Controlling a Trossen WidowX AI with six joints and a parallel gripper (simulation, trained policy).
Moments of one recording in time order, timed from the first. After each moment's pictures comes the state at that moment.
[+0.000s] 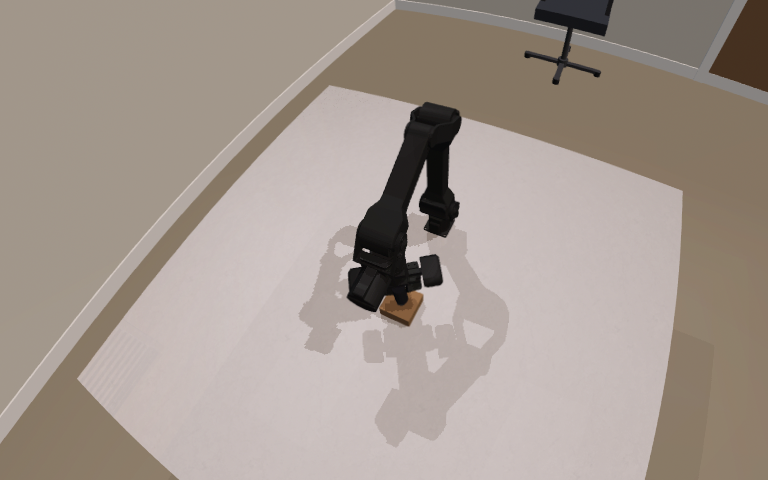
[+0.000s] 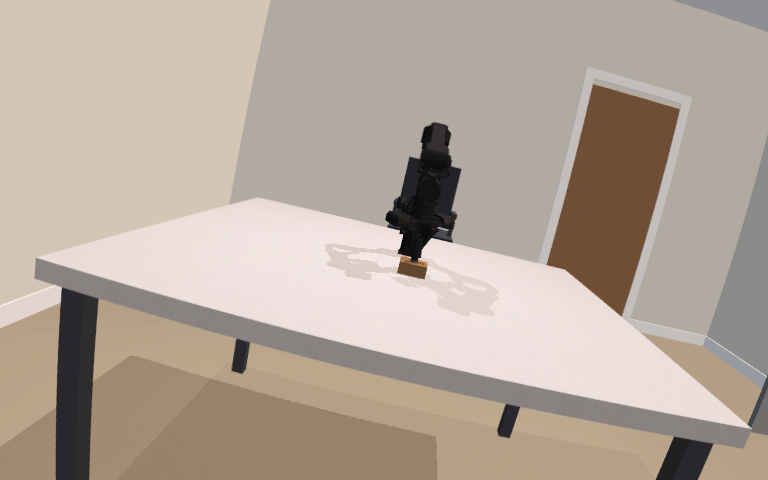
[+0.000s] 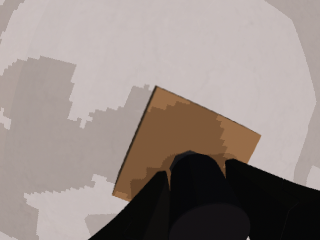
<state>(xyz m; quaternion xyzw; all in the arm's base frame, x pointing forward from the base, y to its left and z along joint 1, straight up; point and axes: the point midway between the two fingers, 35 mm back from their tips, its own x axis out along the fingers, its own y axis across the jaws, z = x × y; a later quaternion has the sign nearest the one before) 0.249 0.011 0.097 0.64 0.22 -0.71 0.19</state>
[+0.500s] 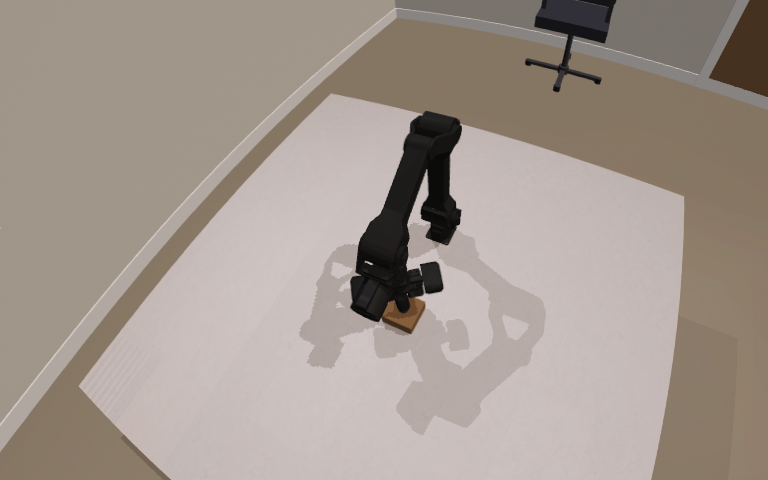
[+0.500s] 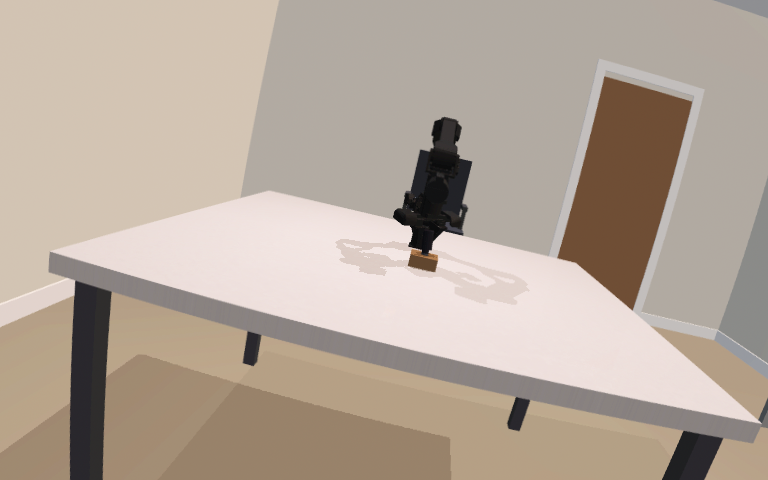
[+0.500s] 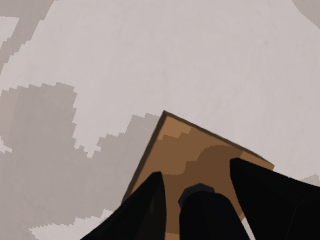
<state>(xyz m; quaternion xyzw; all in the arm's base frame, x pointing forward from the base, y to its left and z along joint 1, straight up) 0.242 0.004 0.086 0.62 0.22 -0.72 0.20</state>
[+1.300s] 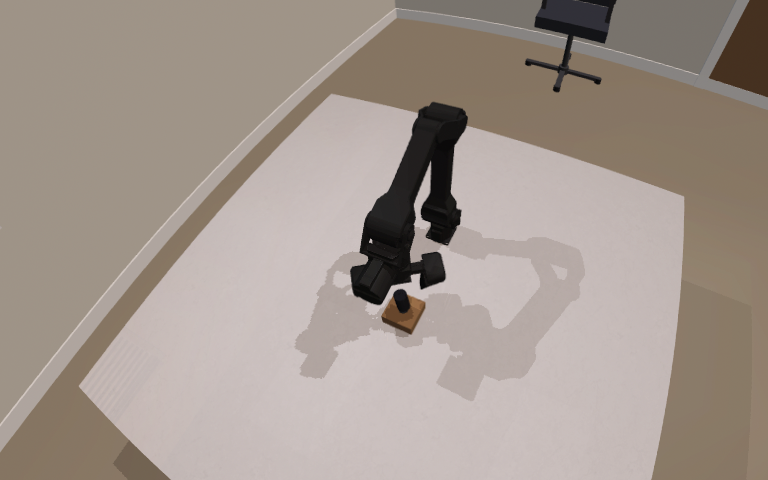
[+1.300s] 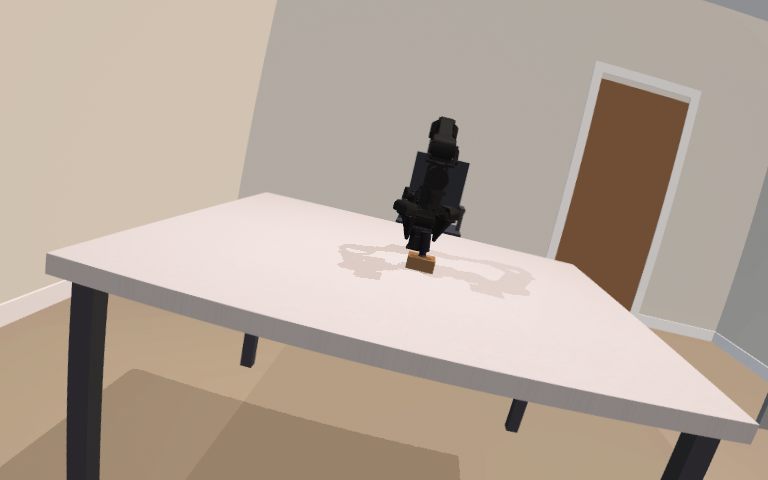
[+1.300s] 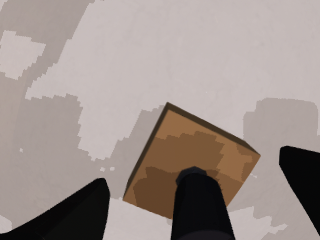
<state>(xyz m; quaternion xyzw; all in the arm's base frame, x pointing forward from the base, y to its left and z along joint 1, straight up) 0.236 0.002 0.109 0.66 0.22 -0.69 0.22</state>
